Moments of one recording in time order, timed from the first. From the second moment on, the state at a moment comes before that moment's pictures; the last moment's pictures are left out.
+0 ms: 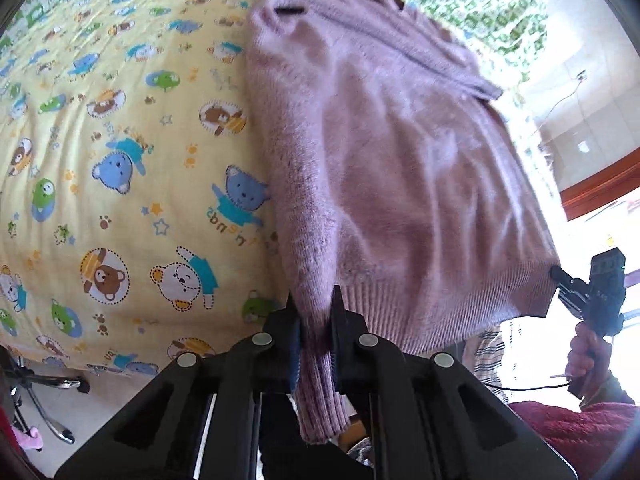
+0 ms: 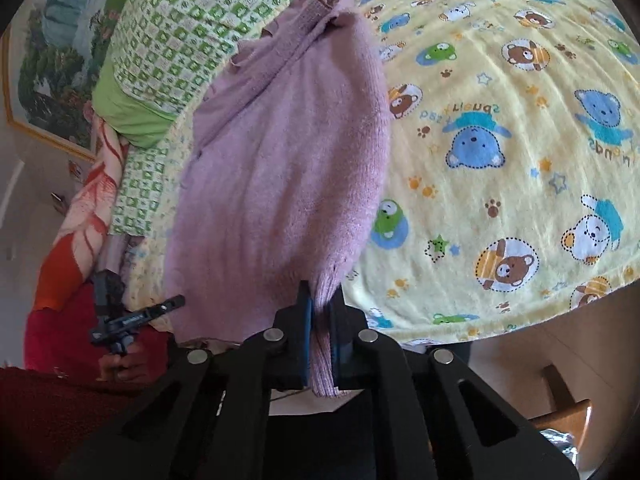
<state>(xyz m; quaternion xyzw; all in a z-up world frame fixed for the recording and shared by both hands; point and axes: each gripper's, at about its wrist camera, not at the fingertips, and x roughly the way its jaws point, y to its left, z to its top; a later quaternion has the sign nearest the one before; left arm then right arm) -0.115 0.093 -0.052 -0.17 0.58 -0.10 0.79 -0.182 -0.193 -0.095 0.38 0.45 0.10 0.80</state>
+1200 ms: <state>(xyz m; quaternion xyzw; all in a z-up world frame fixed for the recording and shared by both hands) 0.217 0.122 0.025 -0.24 0.45 -0.04 0.86 0.098 -0.281 -0.017 0.47 0.28 0.07 0.83</state>
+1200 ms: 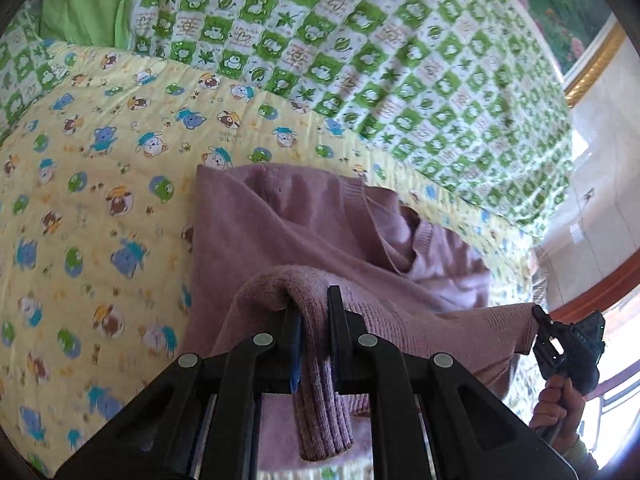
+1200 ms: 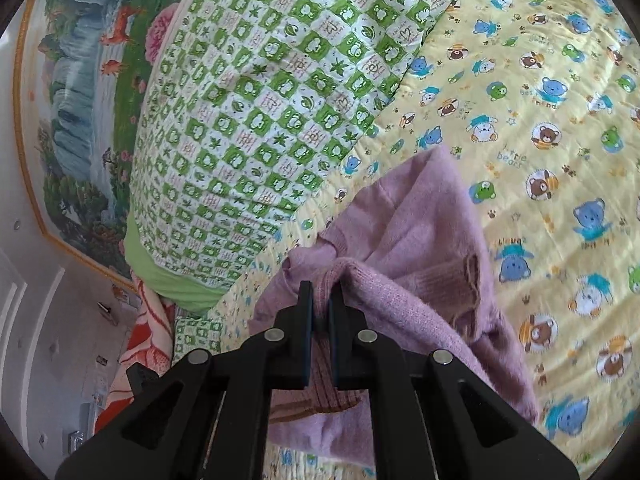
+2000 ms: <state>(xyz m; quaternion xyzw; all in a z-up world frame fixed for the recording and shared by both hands) 0.252 0.152 0.007 -0.23 0.46 -0.01 0.86 0.182 -0.324 -0.054 0.45 0.33 -0.04 0.83</state>
